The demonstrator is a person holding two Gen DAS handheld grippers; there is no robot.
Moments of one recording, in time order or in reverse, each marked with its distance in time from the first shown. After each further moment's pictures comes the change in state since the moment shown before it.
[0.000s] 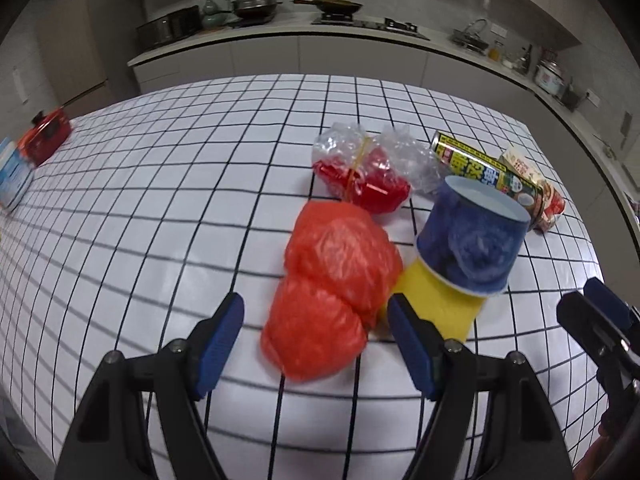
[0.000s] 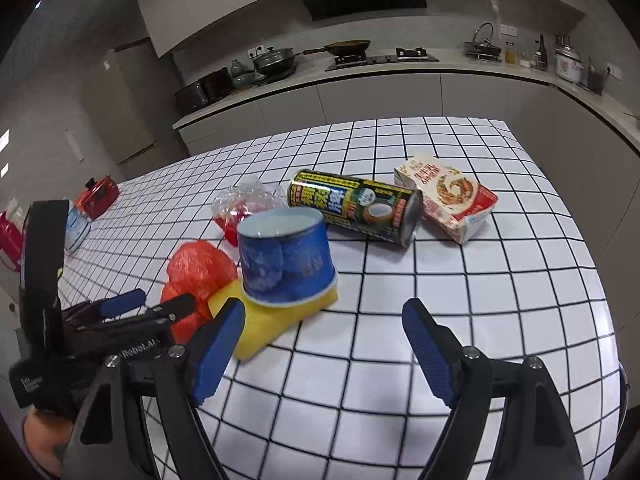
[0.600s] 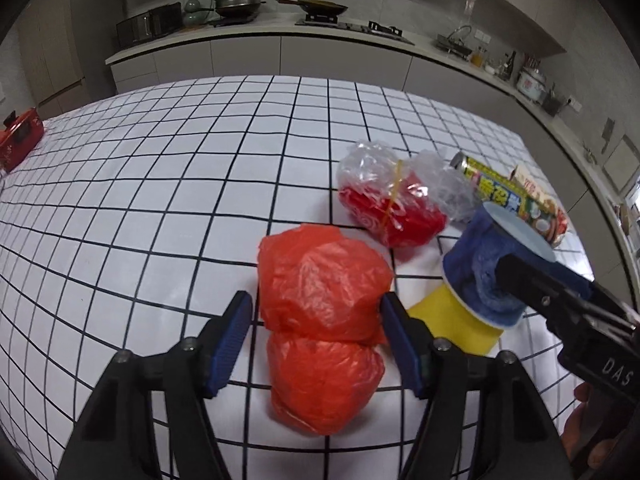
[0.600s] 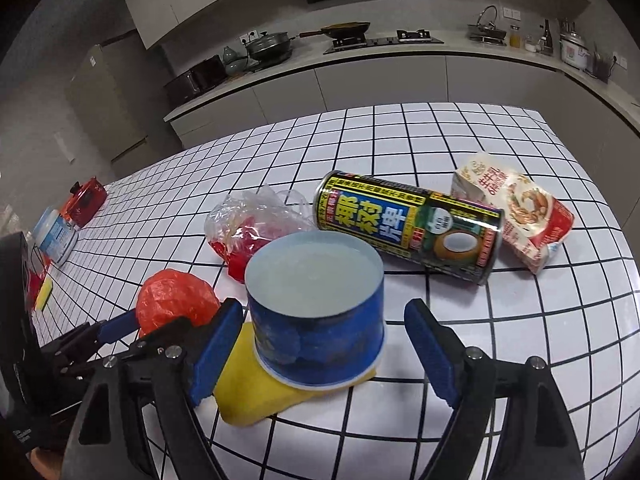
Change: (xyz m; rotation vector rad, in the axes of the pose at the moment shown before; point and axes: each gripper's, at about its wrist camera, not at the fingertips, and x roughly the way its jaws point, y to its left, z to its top) left arm 0.023 0.036 0.017 0.016 0.000 -0.088; right arm 0.073 0.032 0.032 0.023 0.063 -0.002
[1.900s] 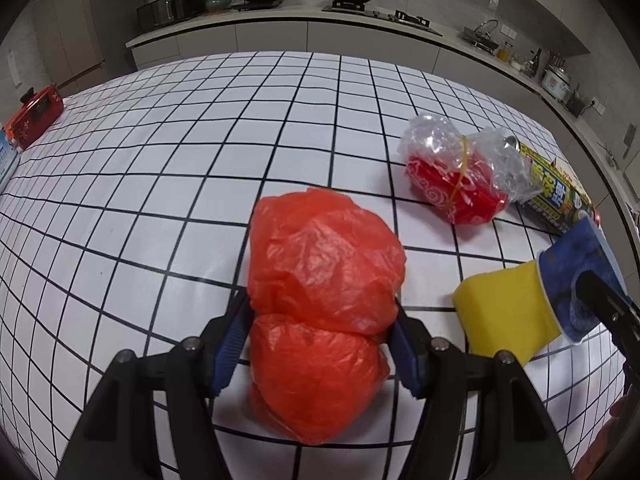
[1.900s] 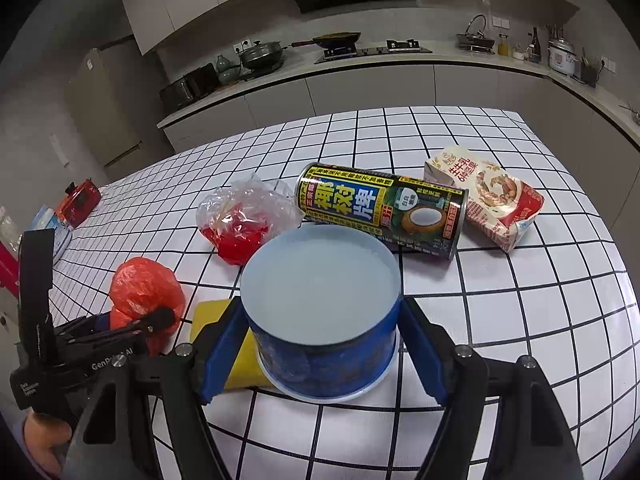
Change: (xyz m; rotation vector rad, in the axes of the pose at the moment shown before) left arm 0.005 0.038 -0.020 -0.063 0.035 0.060; right arm -0.021 -0.009 -0.026 0.006 -0.043 -0.036
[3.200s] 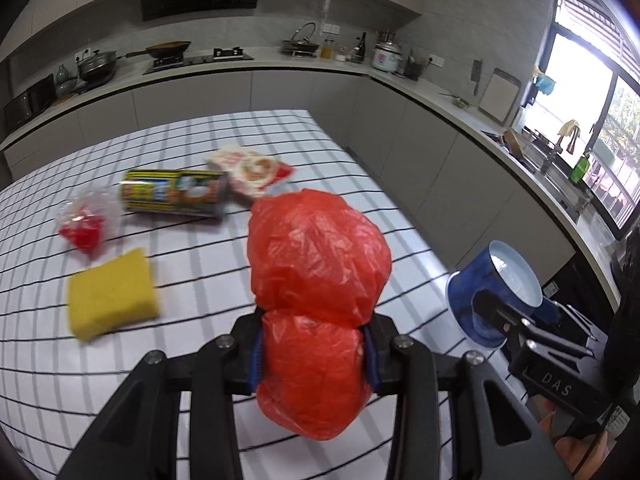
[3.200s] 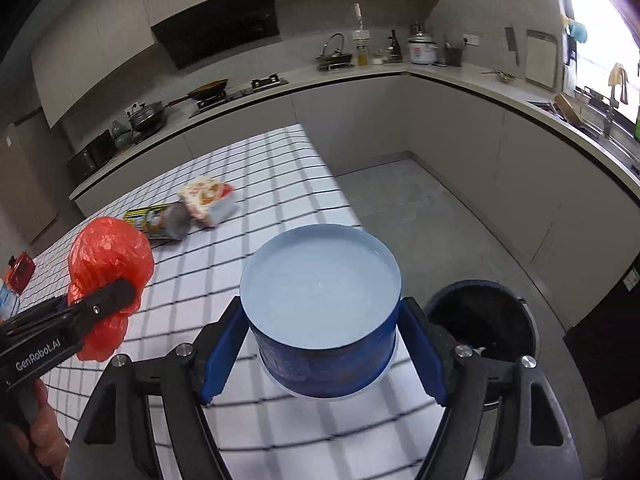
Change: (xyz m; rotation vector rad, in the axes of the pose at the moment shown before) left arm -0.110 -0.264 -0.067 0.363 -0.121 -0.383; right arm -0.194 -0.203 -0.099 0.248 -0.137 -0.312
